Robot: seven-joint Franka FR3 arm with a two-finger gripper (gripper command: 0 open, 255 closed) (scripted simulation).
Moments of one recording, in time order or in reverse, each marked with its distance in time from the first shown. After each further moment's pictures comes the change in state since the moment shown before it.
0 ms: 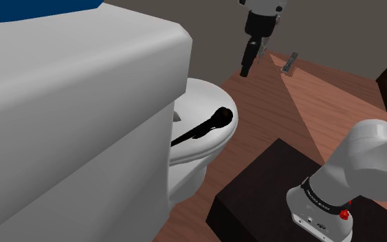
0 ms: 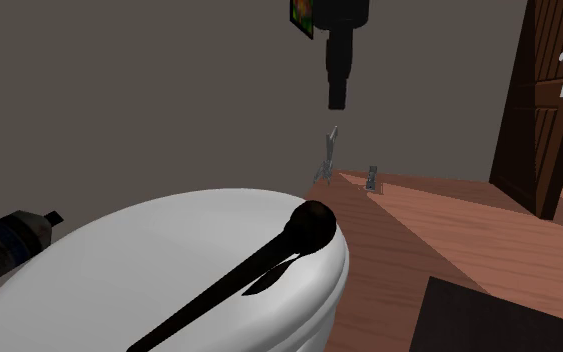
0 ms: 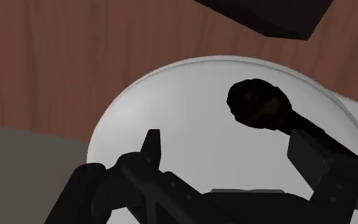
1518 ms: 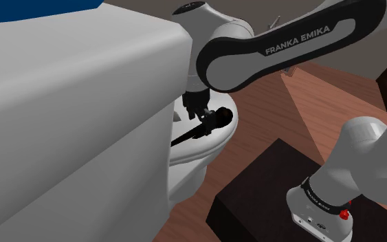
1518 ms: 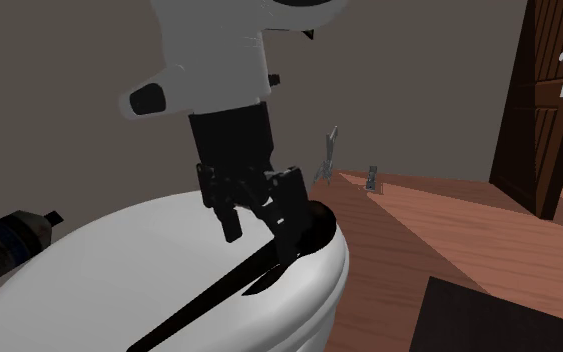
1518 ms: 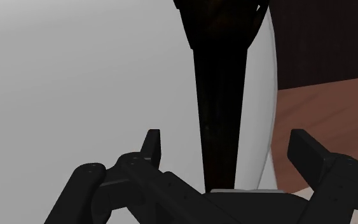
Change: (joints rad) arm 0.260 0.395 0.140 -0.003 -0.023 0.235 -0.575
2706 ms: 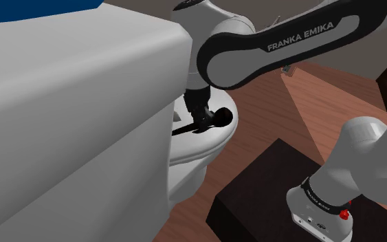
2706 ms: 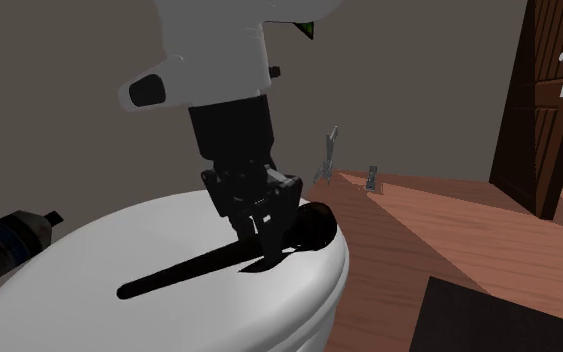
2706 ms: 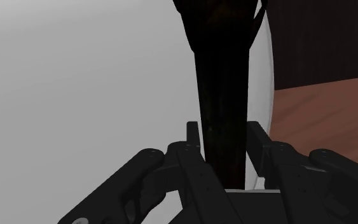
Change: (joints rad) arm 0.000 -0.008 0.000 0.010 0.001 -0.018 -0.003
